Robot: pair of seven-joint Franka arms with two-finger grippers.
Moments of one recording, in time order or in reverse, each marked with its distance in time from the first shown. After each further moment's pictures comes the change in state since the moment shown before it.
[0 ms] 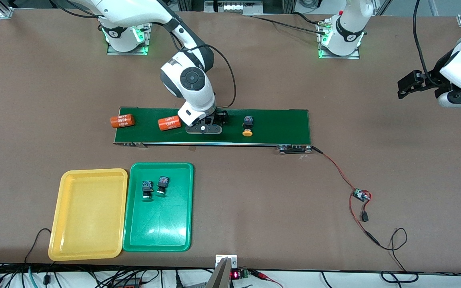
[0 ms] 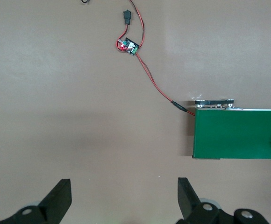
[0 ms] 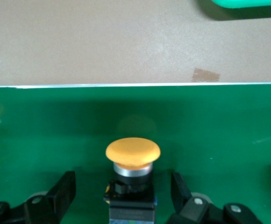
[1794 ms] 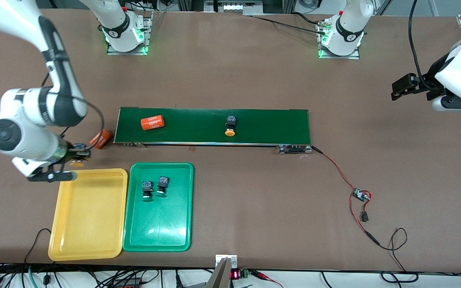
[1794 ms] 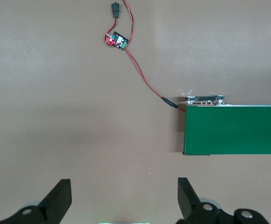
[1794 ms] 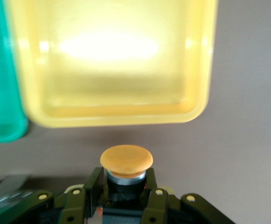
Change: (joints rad) left arm 0.003 0.020 -0.003 0.000 -0.045 -0.003 0.000; right arm -0.472 -0.032 -0.301 0.233 -0.004 -0.374 -0.802
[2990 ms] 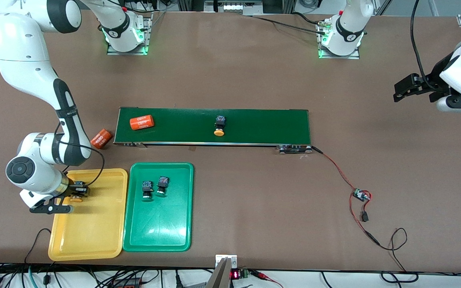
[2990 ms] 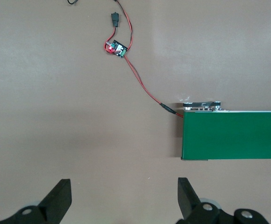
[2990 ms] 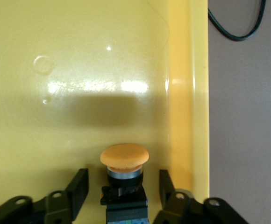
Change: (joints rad) left arm 0.000 0.013 0.000 0.037 0.000 0.002 0.000; right arm -0.034 0.363 -0.033 0.241 0.001 0.317 -0.004
